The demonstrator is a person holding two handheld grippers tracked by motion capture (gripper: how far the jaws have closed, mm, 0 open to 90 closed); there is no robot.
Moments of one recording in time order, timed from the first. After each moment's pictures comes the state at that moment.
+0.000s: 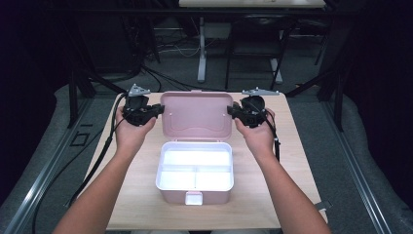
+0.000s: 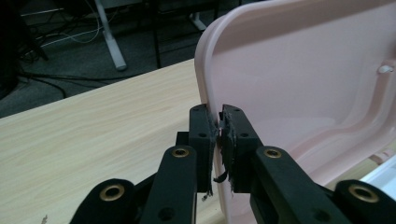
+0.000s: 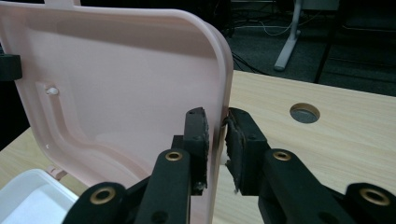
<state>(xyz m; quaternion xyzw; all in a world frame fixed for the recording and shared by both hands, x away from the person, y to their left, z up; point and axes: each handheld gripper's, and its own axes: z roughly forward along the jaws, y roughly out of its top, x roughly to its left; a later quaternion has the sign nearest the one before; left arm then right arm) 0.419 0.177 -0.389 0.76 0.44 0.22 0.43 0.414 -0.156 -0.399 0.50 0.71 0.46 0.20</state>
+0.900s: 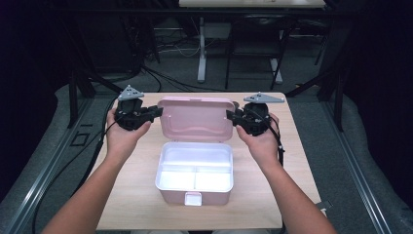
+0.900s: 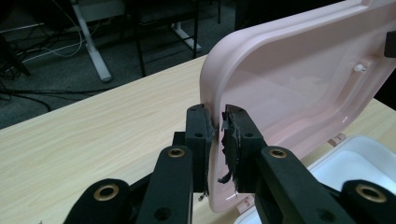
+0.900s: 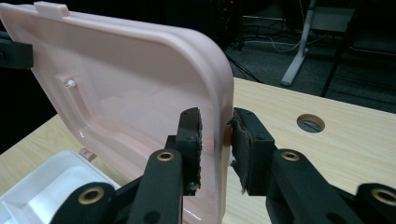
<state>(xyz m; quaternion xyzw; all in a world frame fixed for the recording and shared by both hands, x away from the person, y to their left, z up) 0.393 0.184 -0.373 0.77 0.40 0.21 0.45 0.382 -0.158 -0.389 0.46 0.72 0.48 0.21</state>
